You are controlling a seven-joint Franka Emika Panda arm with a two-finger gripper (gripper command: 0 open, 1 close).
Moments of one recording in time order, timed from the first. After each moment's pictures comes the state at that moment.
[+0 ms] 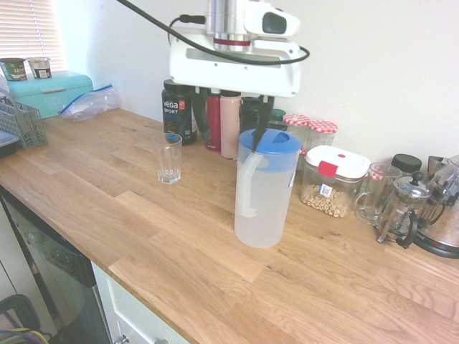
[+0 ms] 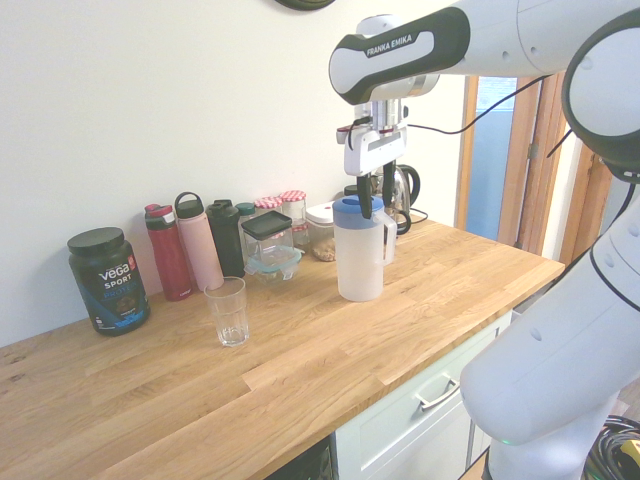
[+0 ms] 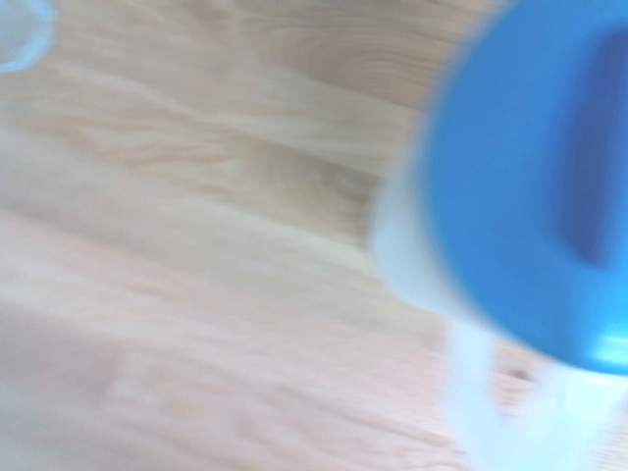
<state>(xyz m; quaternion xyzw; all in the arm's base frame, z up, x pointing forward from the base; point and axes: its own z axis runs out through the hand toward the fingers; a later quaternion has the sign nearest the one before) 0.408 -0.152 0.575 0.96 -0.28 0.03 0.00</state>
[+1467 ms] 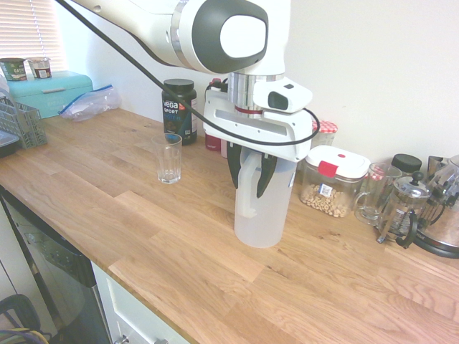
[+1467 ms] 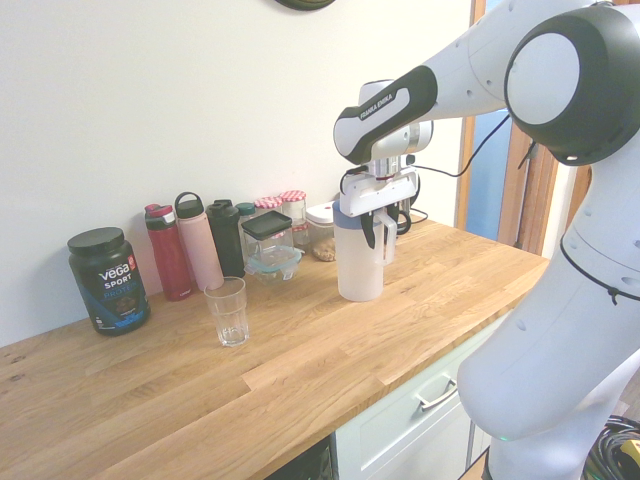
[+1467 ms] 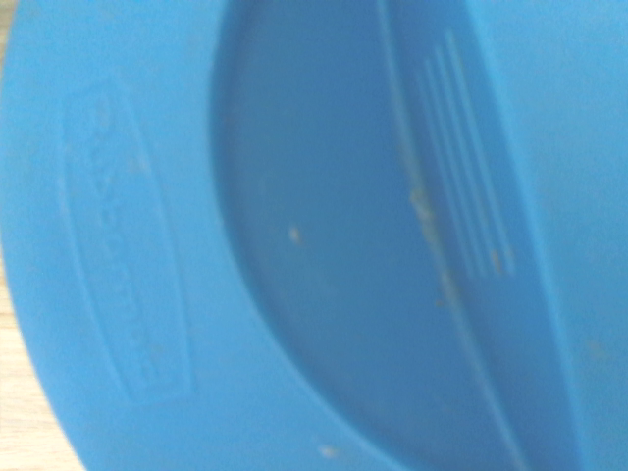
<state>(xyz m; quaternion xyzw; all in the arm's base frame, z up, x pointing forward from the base) 0.440 -0.162 0.484 0.91 -0.42 0.04 0.01</state>
